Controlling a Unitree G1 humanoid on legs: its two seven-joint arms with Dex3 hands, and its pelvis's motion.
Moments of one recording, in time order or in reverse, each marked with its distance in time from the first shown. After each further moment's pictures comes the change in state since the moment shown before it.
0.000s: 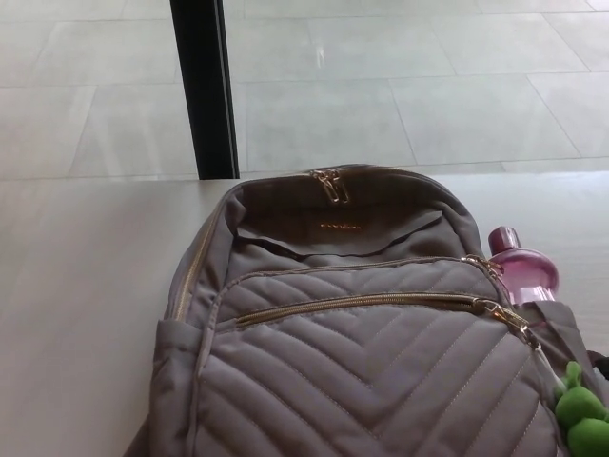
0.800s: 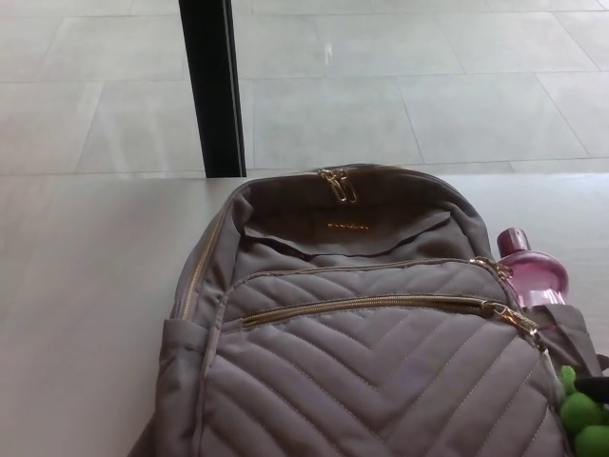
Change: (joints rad) left_arm 0.031 0.000 0.012 0.003 -0.018 -0.016 -0.024; right_arm 0.054 -0.167 0.050 -0.149 -0.313 -0.039 -0.011
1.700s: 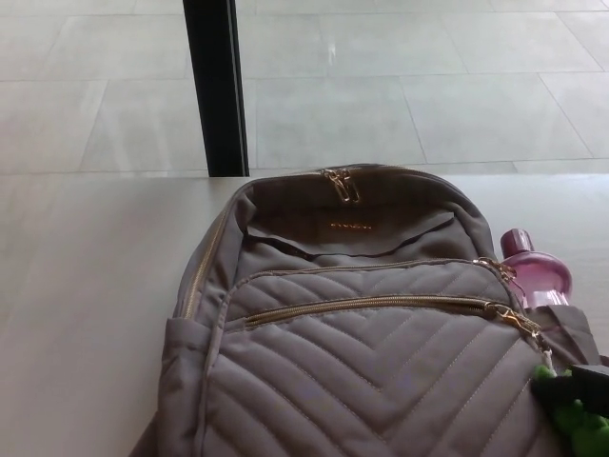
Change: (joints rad) left_arm -0.001 0.000 0.023 0.029 -0.030 0.000 -0.003; right_arm -0.094 0.005 0.119 -0.056 -0.313 0.018 0.030
